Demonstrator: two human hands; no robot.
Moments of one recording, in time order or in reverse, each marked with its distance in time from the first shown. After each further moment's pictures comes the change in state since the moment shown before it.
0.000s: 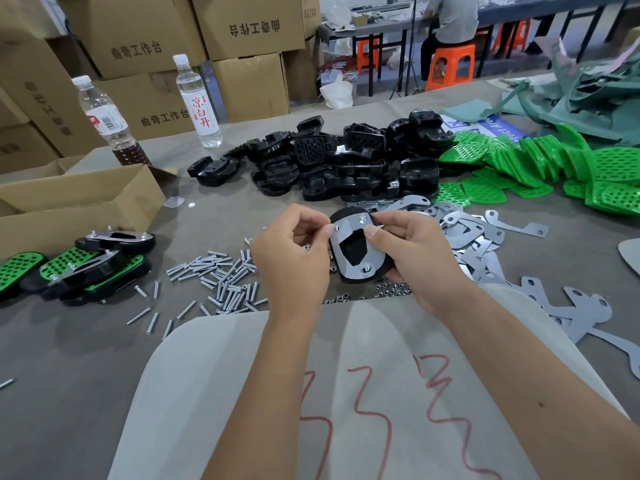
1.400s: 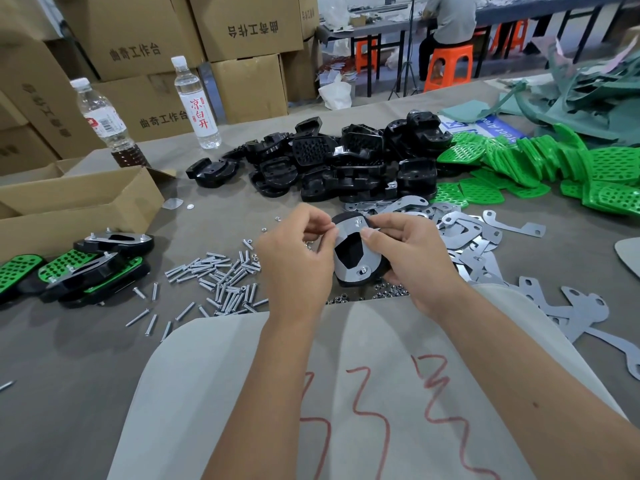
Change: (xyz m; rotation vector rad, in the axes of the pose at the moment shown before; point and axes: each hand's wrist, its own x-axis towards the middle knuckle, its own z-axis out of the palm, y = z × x) left_hand 0.000 0.002 -0.001 0.126 -0.073 0.109; right_hand -0.001 0.002 0.002 -0.019 0.013 -0.001
